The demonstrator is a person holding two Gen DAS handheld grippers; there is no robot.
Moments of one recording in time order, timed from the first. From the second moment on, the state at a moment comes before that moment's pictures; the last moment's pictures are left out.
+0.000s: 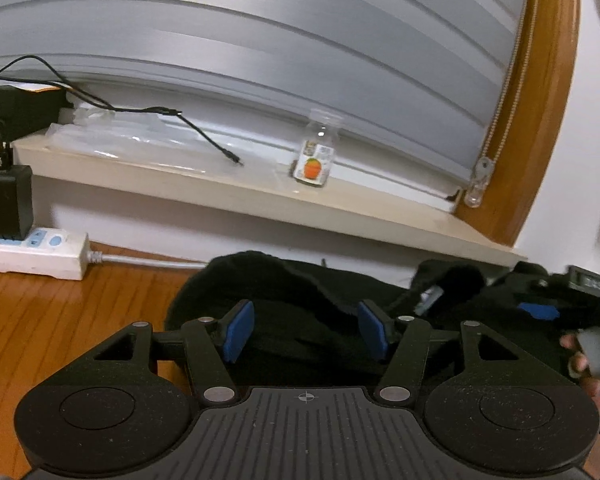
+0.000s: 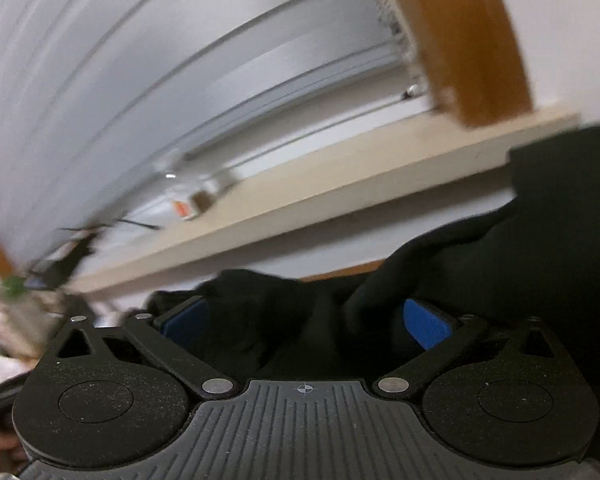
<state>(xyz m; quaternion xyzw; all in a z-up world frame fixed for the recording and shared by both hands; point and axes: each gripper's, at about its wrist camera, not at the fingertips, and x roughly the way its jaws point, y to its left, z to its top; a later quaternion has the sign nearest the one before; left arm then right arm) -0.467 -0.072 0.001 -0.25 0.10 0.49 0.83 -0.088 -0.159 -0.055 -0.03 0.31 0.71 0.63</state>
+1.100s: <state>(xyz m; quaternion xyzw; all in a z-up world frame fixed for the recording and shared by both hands) -0.461 0.010 -0.024 -0.15 0.21 0.52 0.81 -0.175 -0.209 -0.027 -0.21 0.14 0.85 0.46</state>
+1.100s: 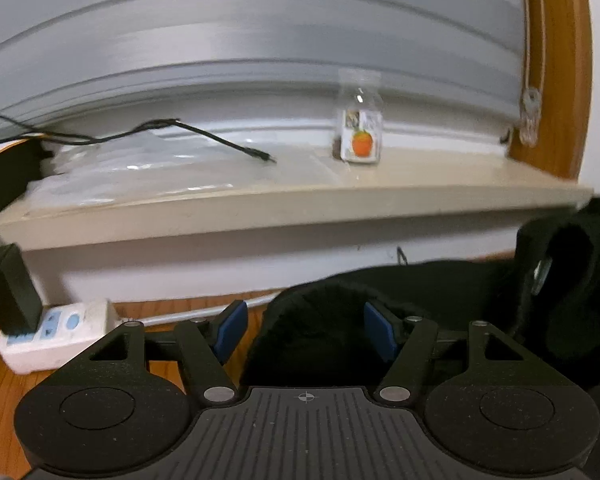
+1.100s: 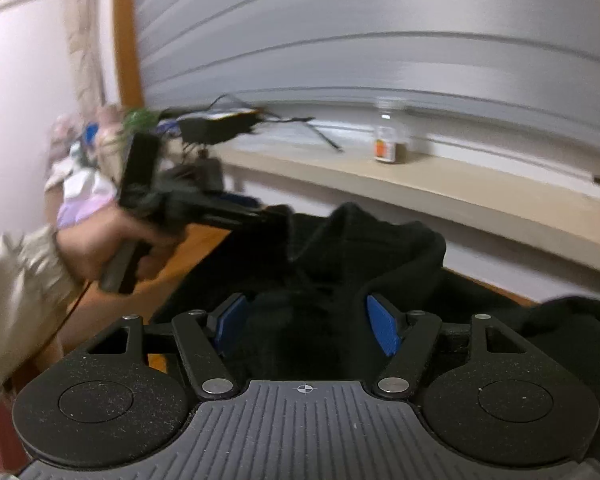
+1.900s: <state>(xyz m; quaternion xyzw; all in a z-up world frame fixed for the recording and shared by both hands) -0.483 0.027 -0.023 -0.19 0.18 0.53 0.81 -0.209 -0.187 -0.062 -0.31 0.12 0.83 0.44</state>
